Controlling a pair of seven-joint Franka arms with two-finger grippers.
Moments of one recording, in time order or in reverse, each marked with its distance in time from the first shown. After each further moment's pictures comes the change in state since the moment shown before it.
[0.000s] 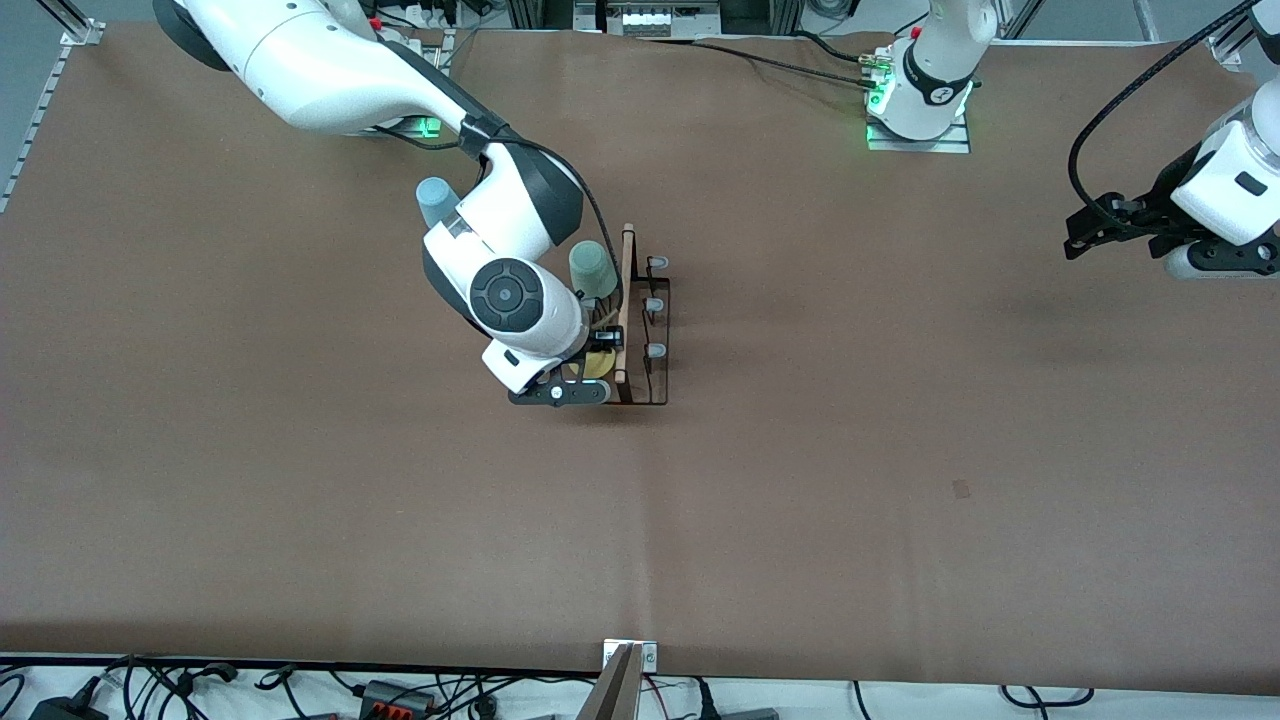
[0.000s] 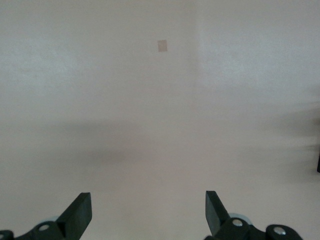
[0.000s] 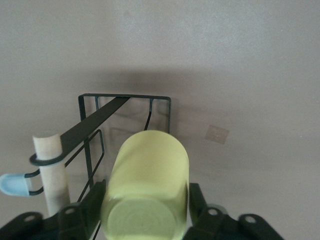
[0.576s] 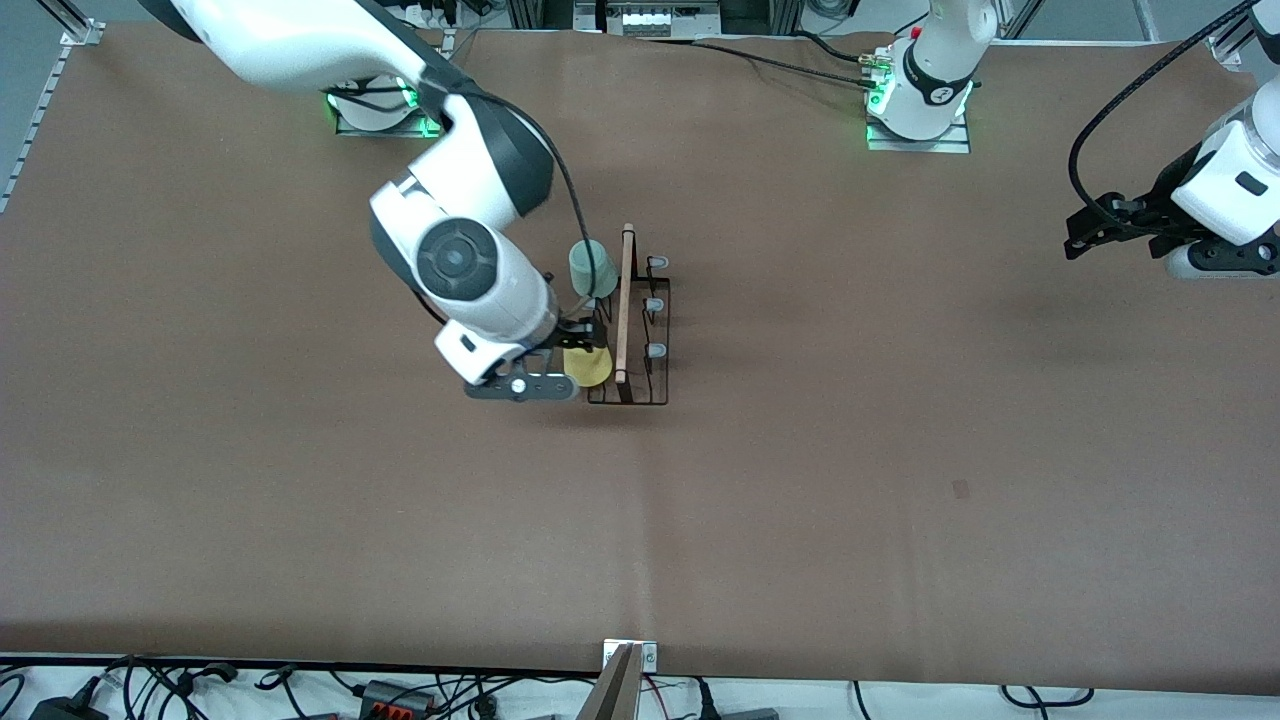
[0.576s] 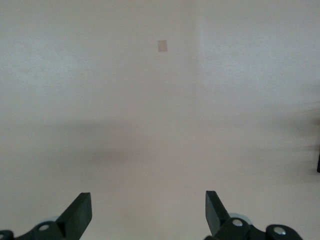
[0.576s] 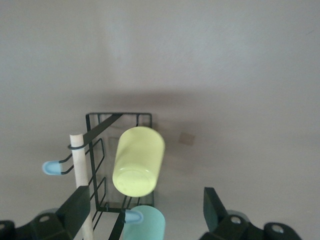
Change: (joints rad) left arm 0.000 0.000 0.000 0.000 0.000 0.000 0.000; right arm -0.057 -0.151 0.000 0.073 -0.005 -0.138 -0.015
